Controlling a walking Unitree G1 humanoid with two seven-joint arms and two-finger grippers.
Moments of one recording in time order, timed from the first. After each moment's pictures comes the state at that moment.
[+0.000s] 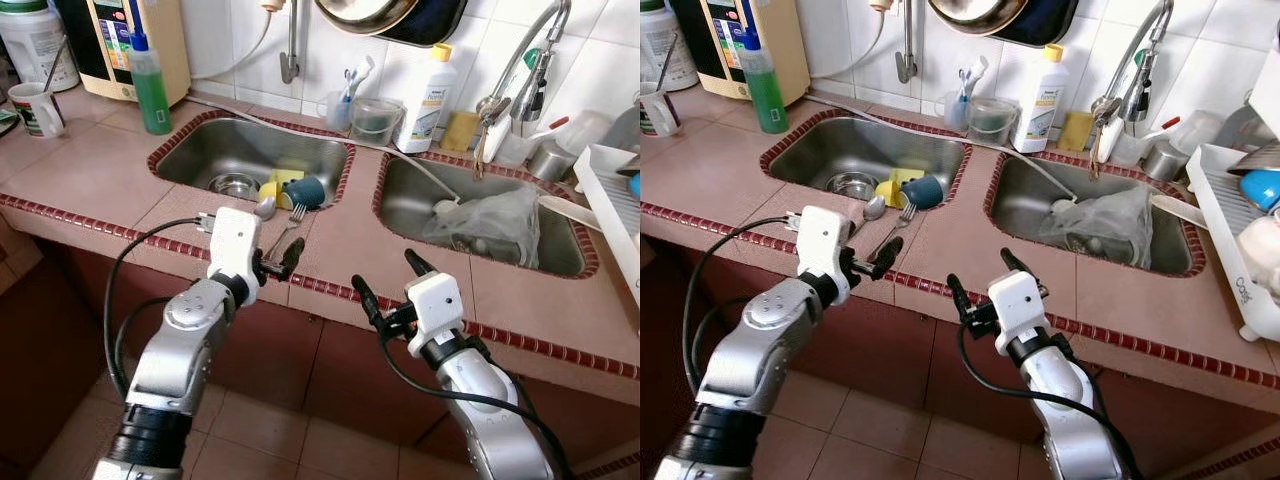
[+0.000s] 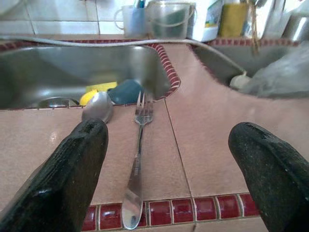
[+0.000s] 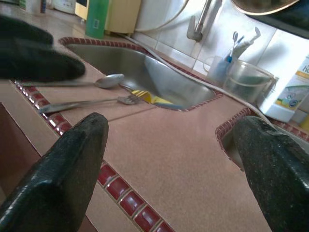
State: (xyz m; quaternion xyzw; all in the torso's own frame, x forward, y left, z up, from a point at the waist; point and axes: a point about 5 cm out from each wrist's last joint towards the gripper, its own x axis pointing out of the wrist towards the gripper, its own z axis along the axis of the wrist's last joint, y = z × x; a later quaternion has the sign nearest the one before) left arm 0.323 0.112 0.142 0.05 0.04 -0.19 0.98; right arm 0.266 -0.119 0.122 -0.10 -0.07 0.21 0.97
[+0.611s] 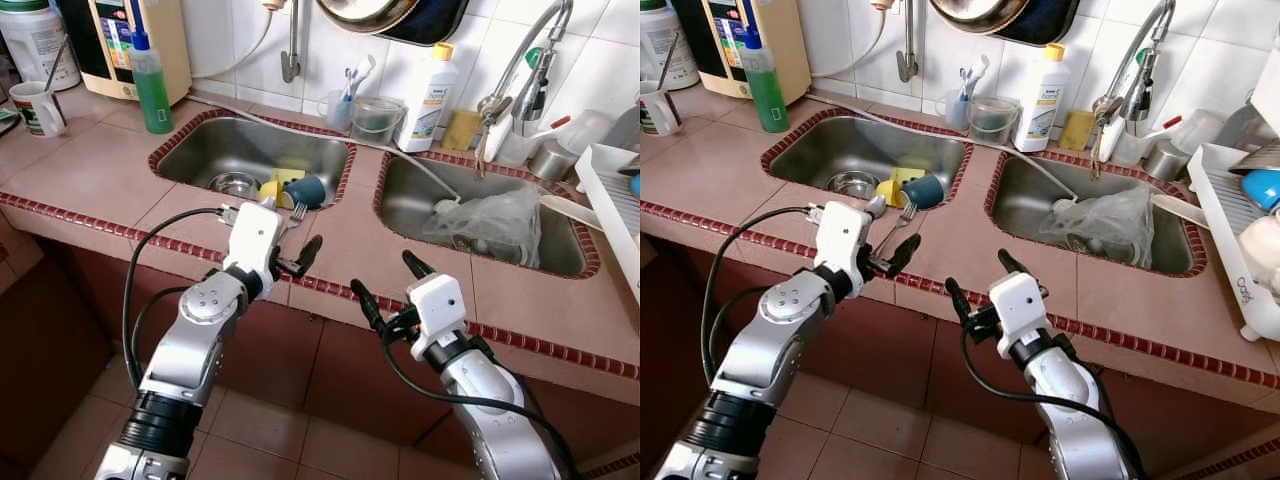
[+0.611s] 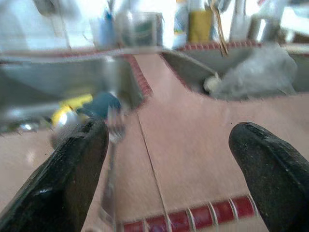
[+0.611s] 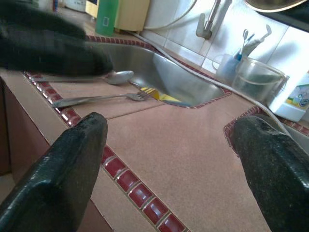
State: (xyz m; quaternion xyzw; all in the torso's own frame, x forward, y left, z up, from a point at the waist) left arm 0.325 0.102 0.145 0.06 0.05 -0.26 0.96; right arm 0.260 -0.120 0.121 -0.10 -0.07 0.23 0.97
